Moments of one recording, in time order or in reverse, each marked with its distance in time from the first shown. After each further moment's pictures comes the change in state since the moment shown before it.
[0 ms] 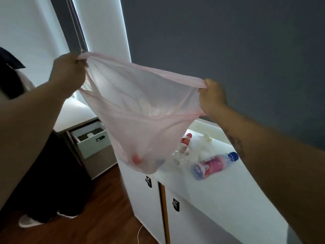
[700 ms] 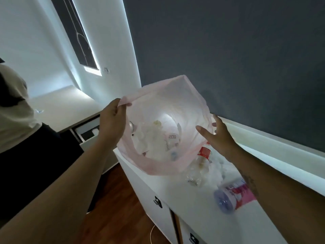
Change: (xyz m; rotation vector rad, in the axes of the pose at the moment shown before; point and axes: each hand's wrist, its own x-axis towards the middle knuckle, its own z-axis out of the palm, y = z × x) left_hand -0.027 -0.027 0.196 -0.418 -0.124 -0.221; right_hand 0.029 0.149 0.147 0.161 -0.497 0.361
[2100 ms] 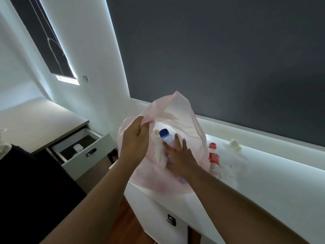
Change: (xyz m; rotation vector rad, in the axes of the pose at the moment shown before) left_hand 0.009 -0.038 0.024 -0.109 -0.268 0.078; right_hand 0.025 -0.004 0.173 -0.766 -0.079 -0.273
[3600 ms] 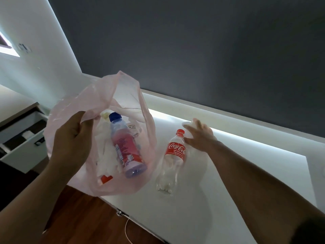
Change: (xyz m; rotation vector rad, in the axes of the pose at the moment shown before) left_hand -0.016 -0.005 0.053 0.185 -0.018 -0.069; right_hand -0.021 0.255 -0.013 -0.185 -0.030 0.230
